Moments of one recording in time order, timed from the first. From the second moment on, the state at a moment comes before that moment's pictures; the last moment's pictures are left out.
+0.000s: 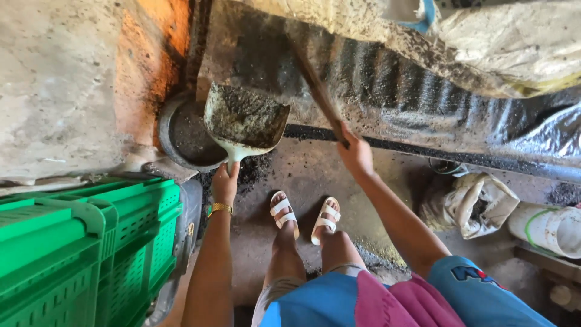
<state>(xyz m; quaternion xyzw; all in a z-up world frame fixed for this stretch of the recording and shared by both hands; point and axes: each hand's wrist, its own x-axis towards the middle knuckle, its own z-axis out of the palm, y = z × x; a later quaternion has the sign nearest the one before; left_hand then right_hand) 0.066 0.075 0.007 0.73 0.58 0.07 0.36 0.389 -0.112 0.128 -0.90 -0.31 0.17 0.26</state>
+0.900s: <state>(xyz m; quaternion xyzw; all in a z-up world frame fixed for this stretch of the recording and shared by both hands) 0.070 0.076 -0.019 0.73 0.59 0.05 0.34 0.397 -0.097 0.074 -0.89 -0.42 0.14 0.13</state>
